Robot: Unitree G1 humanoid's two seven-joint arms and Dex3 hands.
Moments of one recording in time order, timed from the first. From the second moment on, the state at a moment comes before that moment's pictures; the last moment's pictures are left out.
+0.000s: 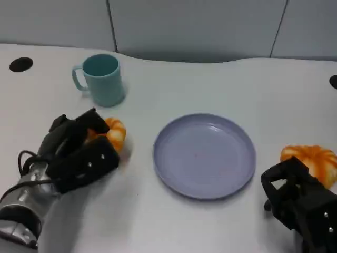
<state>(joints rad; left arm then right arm) -0.73 0.24 -0.27 1.29 0.41 -0.51 0.21 0.04 0.01 0.02 0.23 -0.14 -0.14 -0.10</state>
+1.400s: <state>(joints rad) -1.00 0.01 -0.50 1.24 0.60 -0.40 -0.09 -0.02 0.00 0.02 0.30 -0.13 -0.17 -0.09</state>
